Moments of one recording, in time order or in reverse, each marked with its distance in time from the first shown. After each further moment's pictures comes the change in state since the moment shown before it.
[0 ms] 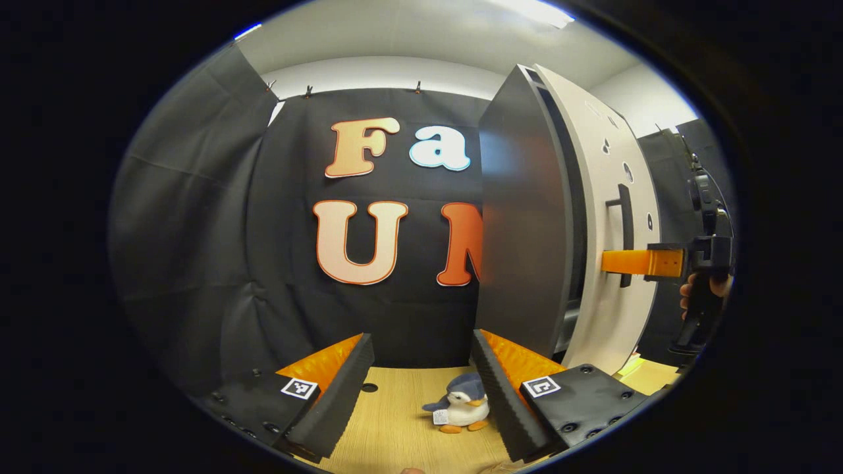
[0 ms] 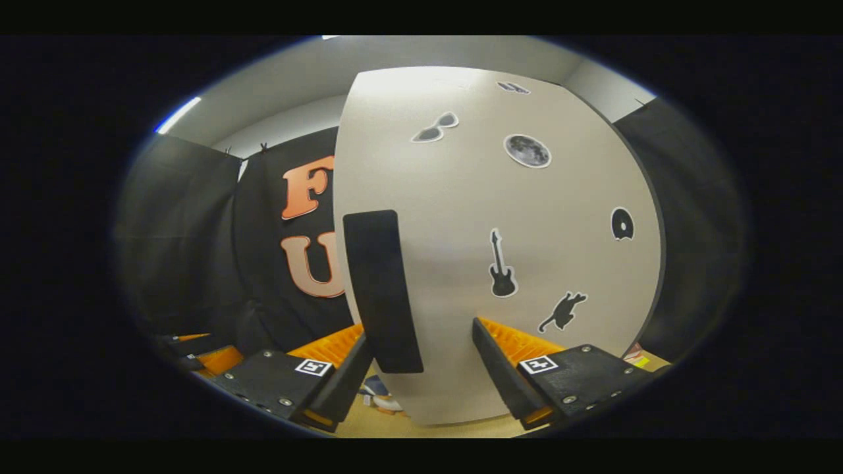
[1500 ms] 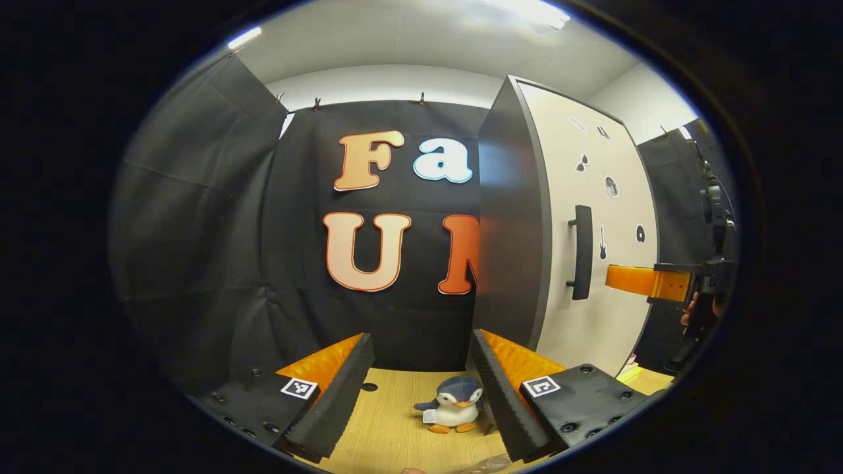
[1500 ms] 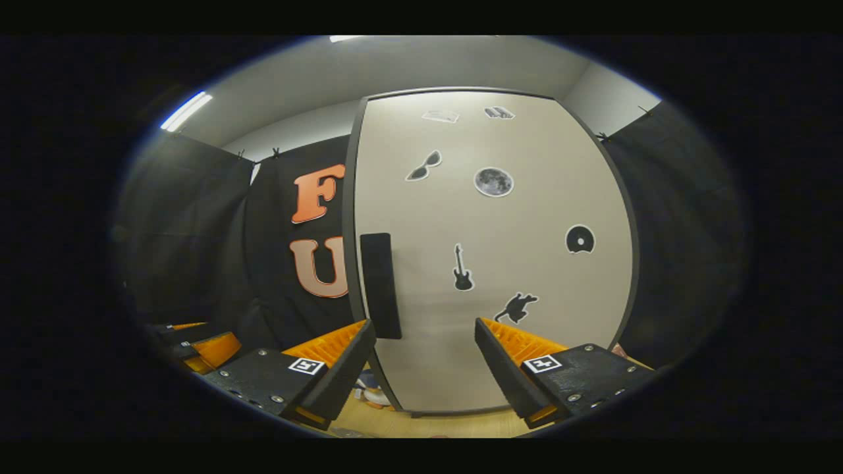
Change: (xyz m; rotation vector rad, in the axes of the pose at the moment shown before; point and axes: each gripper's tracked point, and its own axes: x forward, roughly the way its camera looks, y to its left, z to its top) left arm -0.039 -0.037 0.028 -0.004 -0.038 0.089; right arm -0.072 -0.033 0.014 -0.055 -0.039 0.014
